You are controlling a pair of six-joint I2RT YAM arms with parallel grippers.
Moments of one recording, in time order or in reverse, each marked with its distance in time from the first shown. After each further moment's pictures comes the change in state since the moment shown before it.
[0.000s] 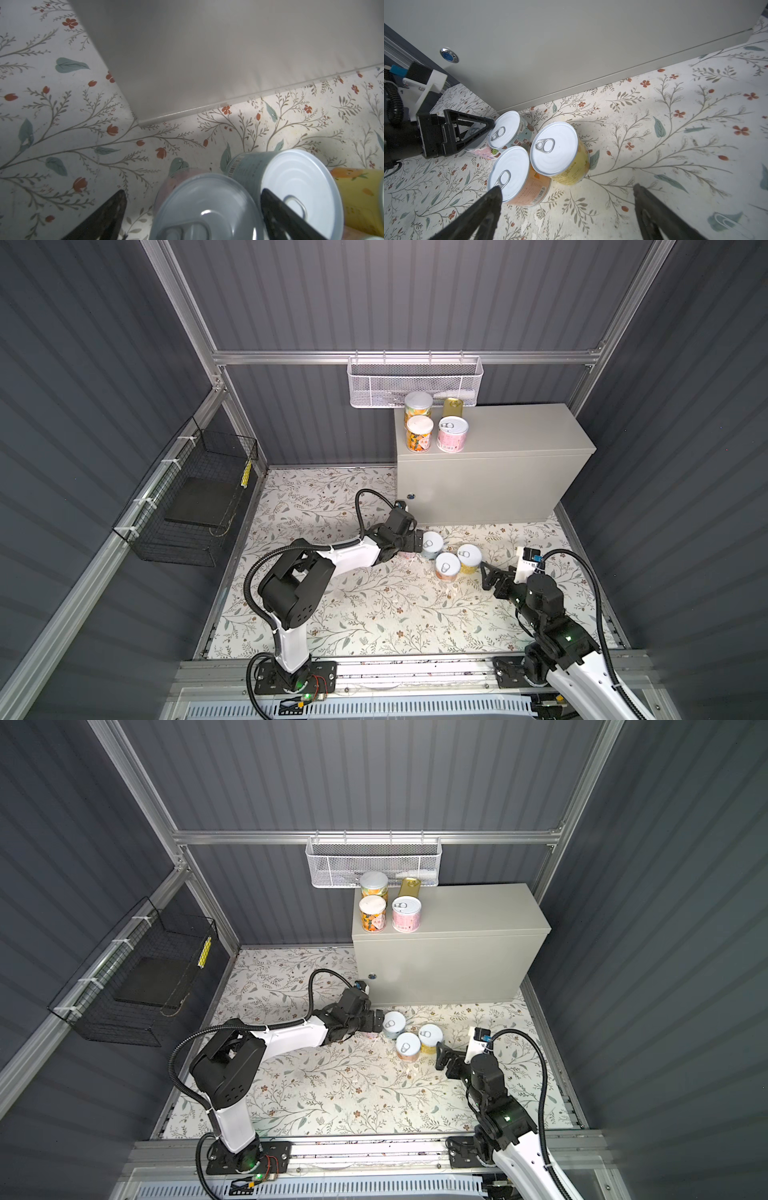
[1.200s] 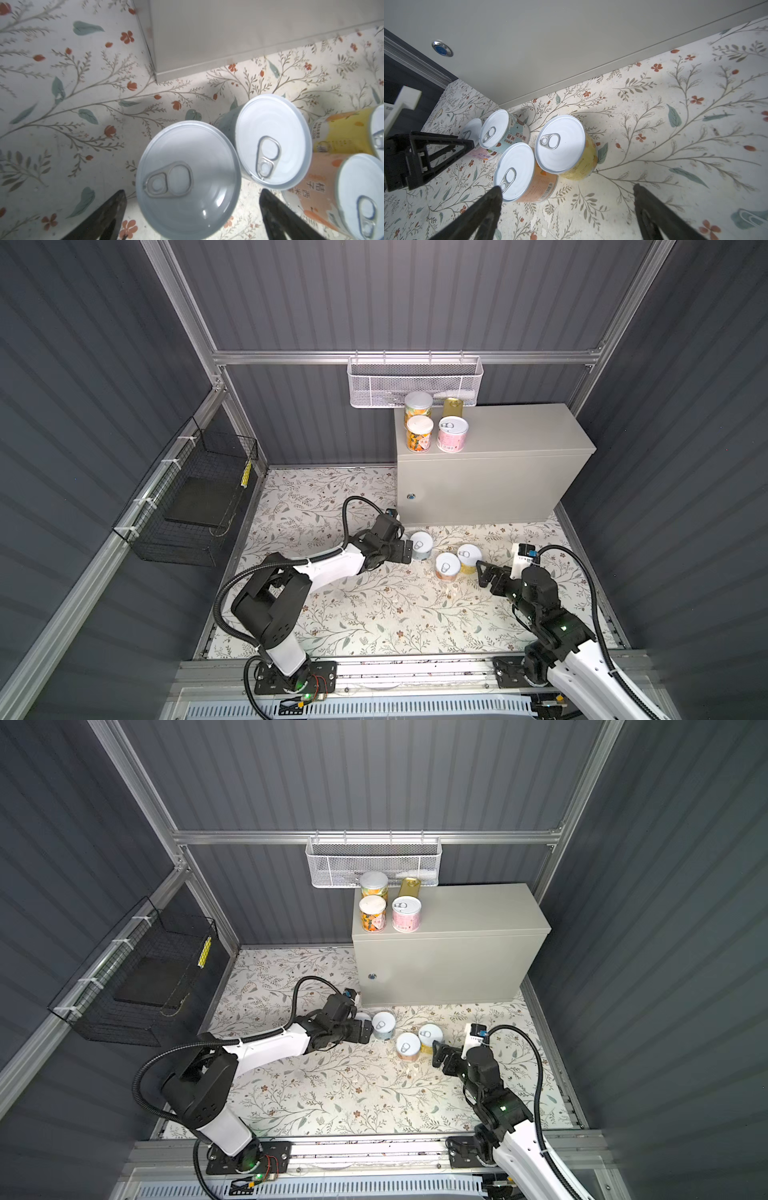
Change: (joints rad) left arm 0.016 -0.161 -0.137 -0.106 0.085 0.063; right arm 0.000 0.130 0.040 0.029 -0.043 0.056
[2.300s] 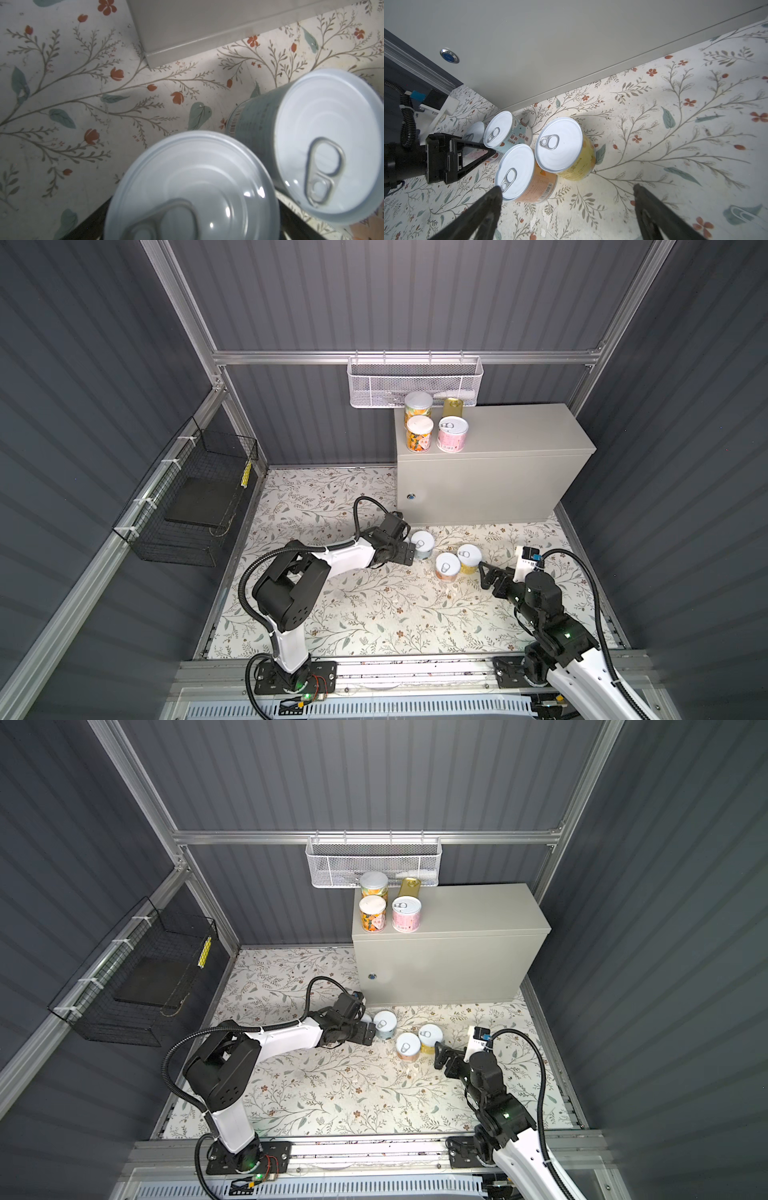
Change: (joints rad) left arm 0.000 0.127 0.089 -0.051 -0.013 0.046; right arm 0.000 -0.092 -0.025 -0.030 0.011 -0.002
